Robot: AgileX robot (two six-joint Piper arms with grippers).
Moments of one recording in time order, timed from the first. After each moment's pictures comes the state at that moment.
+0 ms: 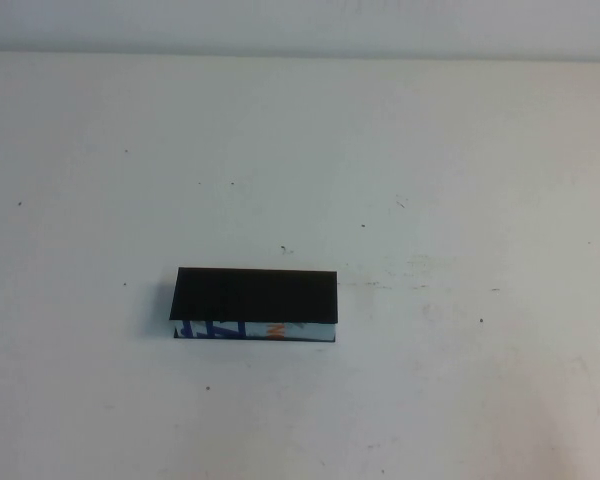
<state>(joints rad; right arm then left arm) 0.00 -0.01 0.03 0.27 0.35 -0.19 -0.22 0.03 0.03 -1.61 -0.17 1.57</state>
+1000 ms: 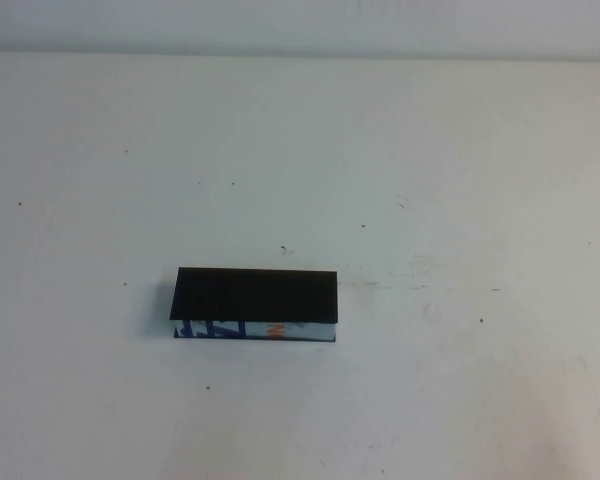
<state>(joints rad) 0.00 -0.01 0.03 0.28 0.35 -0.19 -0.12 0.00 0.03 -0.06 0.07 0.15</state>
